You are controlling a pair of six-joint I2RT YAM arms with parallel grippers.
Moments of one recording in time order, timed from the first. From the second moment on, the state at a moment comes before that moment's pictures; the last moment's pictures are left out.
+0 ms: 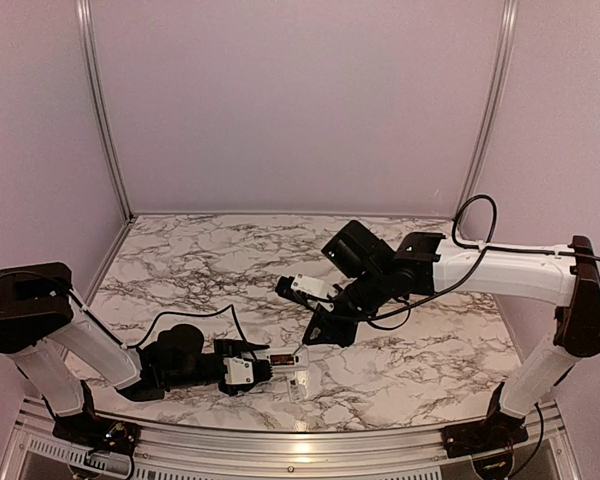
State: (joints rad) left arm -1.10 1.66 0.33 1.00 0.01 0.74; right arm 1.01 1.60 1.27 -0.67 -0.33 -0.13
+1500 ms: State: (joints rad) left arm -1.11 1.65 0.33 0.98 0.07 0.73; right arm 1.00 1.53 1.13 -0.52 -0.39 -0.10
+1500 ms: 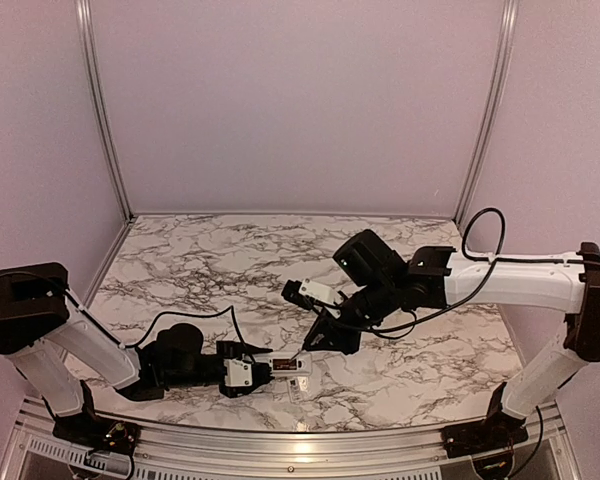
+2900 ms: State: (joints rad) left arm -1.12 1.64 0.33 1.01 0.10 0.74; right arm 1.00 1.46 1.07 -0.50 -0.41 -0.10
